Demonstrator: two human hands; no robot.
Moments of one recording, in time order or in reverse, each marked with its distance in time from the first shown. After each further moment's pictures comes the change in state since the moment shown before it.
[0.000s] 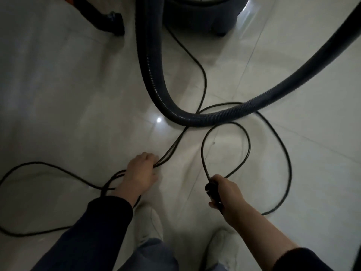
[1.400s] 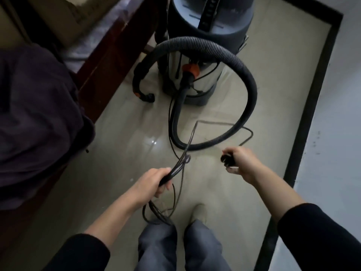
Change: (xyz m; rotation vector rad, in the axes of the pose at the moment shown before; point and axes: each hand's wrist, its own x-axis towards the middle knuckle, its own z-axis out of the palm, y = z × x) left_hand -0.404 0.085 -0.331 -1.099 -0.145 0.187; right_hand -0.434 -0.142 -0.084 -0.195 0.038 -0.374
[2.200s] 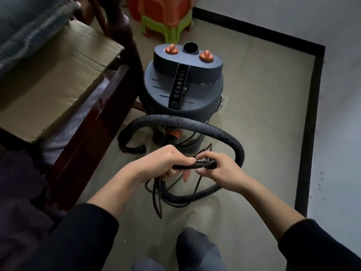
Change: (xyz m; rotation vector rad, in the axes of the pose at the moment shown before) left_hand 0.148 0.278 -0.020 0.330 -0.300 0.163; right_hand 0.072 -0.177 -0.063 -0.494 -0.230 -0.707
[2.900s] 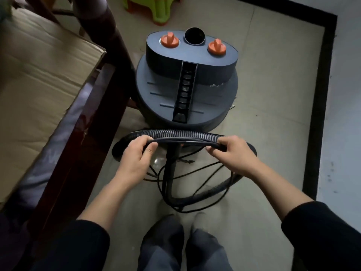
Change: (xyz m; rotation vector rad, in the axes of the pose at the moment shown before) left_hand 0.069 -0.086 -0.110 0.307 0.701 0.111; right_hand 0.122 -0.006 -0.022 -0.137 0.145 0.160
